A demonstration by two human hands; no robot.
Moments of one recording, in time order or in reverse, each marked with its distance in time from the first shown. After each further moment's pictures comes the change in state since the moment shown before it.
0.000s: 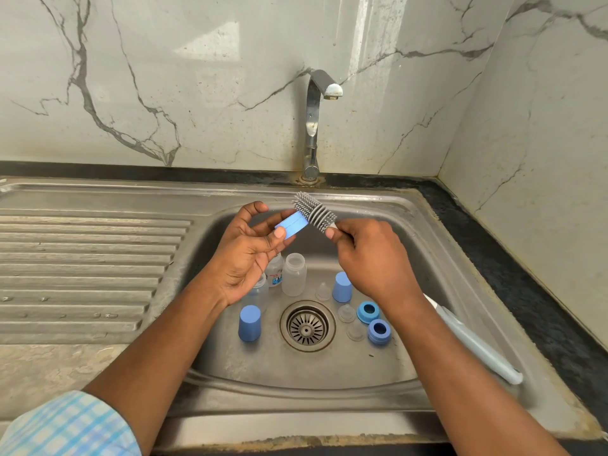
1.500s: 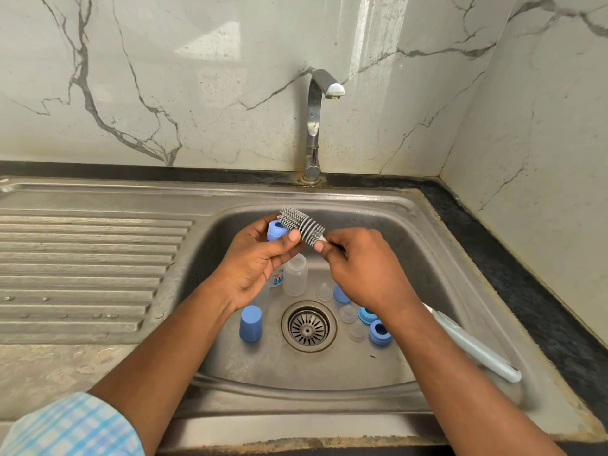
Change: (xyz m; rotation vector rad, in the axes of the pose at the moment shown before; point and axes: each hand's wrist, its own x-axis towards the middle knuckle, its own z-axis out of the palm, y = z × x) left_hand -0.006 -0.005 0.012 0.097 0.107 -0.119; right_hand -0.009 -0.009 0.004 0.047 -0.106 -0.062
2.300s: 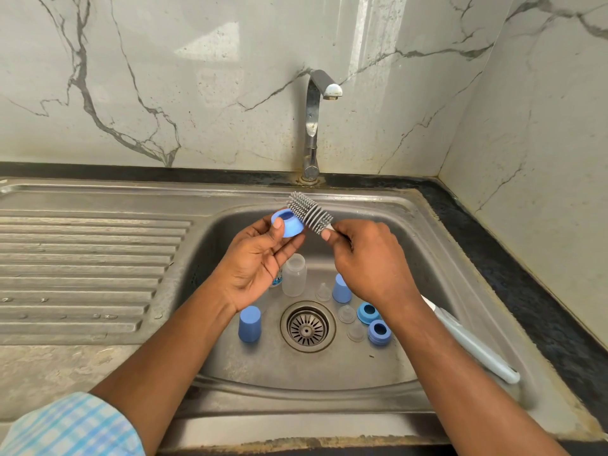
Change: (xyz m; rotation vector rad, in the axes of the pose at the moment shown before) left_hand -0.002 0.002 0.003 -0.259 -0.062 -0.021; right_hand 0.001 0.000 -0.006 -0.023 0.104 0.024
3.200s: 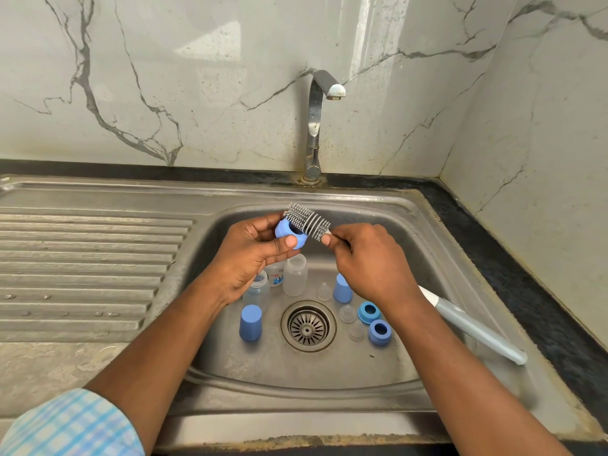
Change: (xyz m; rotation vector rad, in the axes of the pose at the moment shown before) left_hand 0.000 0.008 -0.014 0.494 -0.055 0.105; right_hand 0.004 0.007 0.004 -0.063 -0.063 -0.013
